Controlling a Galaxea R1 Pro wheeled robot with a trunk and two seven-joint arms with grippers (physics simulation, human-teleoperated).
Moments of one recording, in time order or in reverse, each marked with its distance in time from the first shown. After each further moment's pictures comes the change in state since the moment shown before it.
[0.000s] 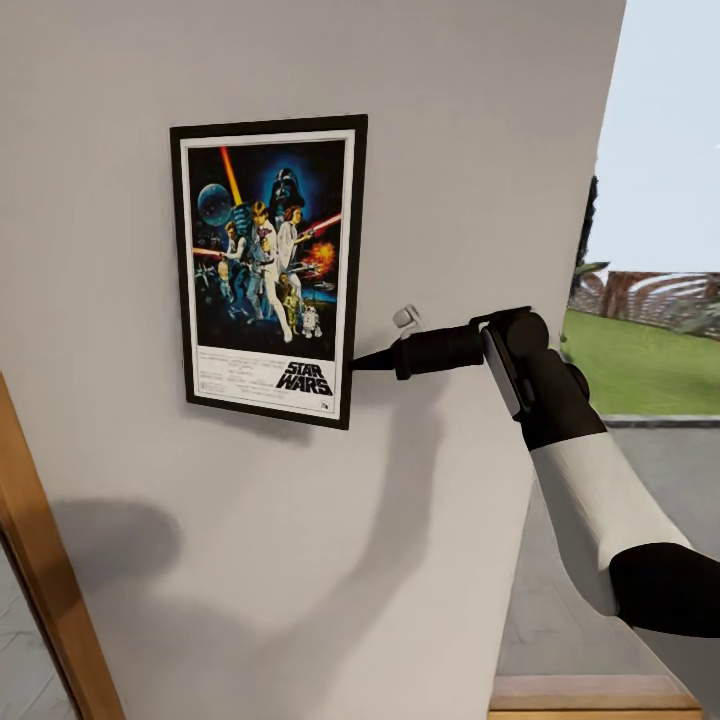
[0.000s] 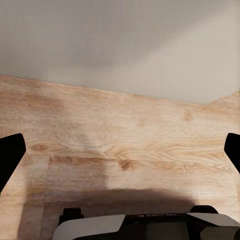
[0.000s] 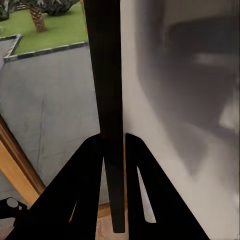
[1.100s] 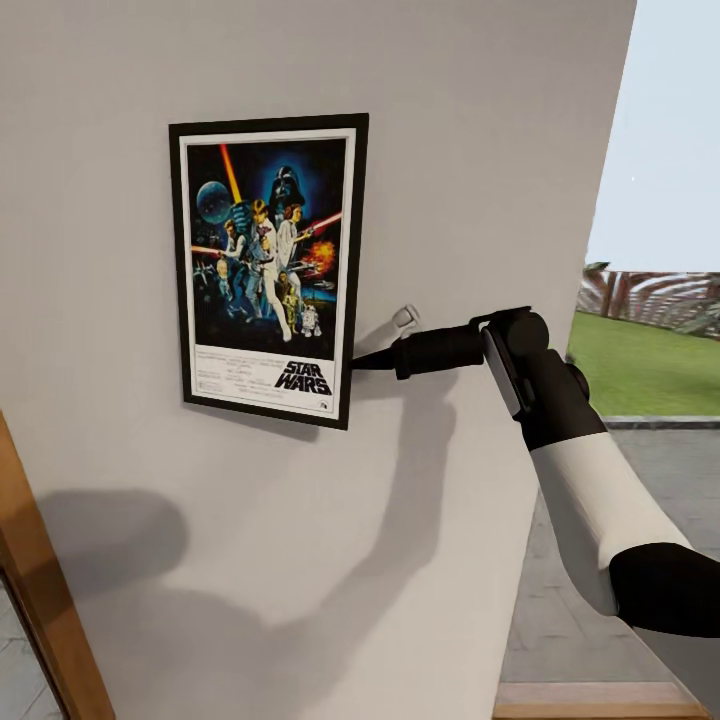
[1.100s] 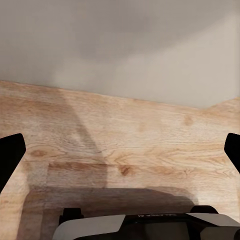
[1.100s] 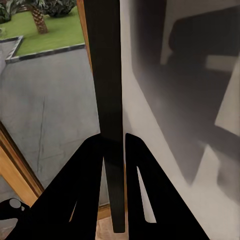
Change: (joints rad) left arm 0.000 0.000 0.000 0.000 0.000 0.000 0.000; right arm 0.000 0.000 0.000 -0.001 -0.009 0.004 0.001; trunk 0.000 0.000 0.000
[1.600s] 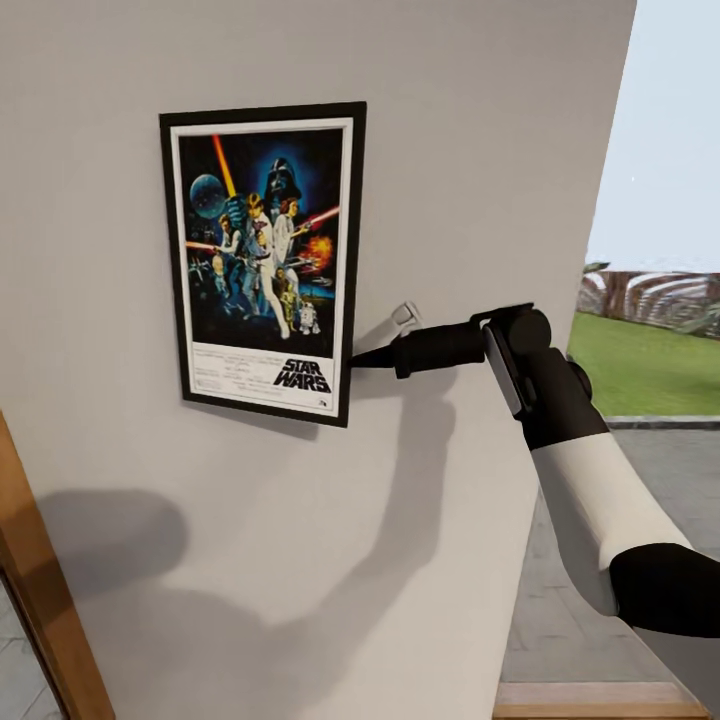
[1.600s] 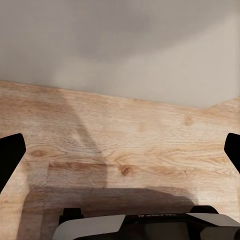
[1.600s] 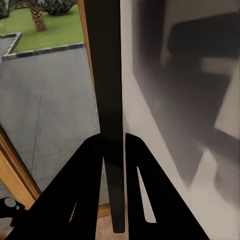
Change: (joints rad) left arm 0.000 0.000 0.000 0.000 0.000 0.000 0.000; right arm 0.000 0.000 0.003 -0.031 0.008 -0.003 0.000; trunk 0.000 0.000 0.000
